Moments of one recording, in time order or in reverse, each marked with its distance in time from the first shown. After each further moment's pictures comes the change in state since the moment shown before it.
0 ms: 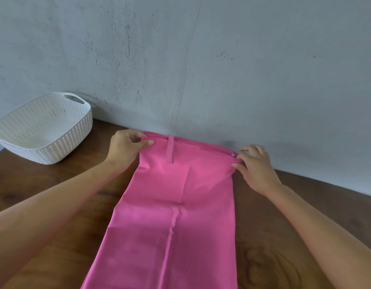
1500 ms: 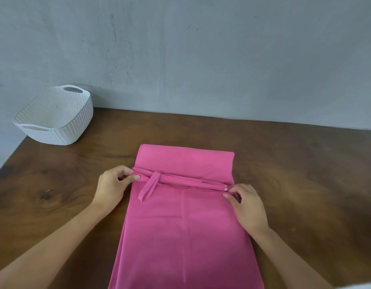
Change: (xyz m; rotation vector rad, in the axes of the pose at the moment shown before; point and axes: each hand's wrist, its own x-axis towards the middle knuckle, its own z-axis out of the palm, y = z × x) left_hand -0.195 -0.060 -0.082 0.167 -0.253 0.012; right_hand -0.284 -0.145 0.037 0.469 0.136 0.449
